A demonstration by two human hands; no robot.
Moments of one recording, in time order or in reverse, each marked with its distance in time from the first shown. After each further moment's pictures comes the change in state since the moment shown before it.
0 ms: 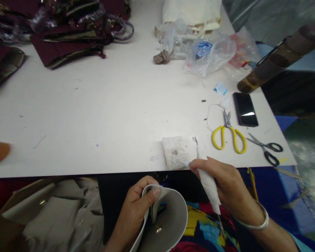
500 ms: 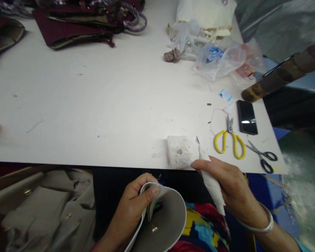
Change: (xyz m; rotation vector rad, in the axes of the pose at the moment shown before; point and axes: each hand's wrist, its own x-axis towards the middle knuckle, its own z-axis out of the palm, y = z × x) left_hand -0.004 0.004 -0.002 -0.078 -0.017 -0.019; right_hand 0.010 -0.009 -0.011 -0.141 -0.115 -0.061
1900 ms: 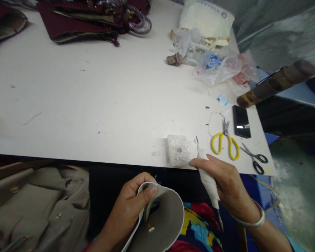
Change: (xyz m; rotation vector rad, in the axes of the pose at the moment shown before) left_hand -0.007 0.002 -0.002 0.040 -0.023 0.068; right_hand 0.003 -0.004 -0.002 -0.052 0.029 -0.032
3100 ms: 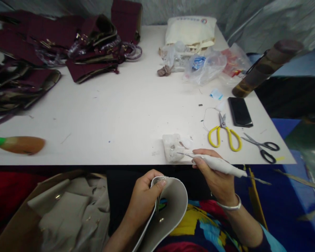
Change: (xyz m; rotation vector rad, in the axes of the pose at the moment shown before) left_hand 0.006 -0.006 0.029 0.417 0.153 0.115; right_hand -0.025 0.012 0.053 0.601 0.566 0.378
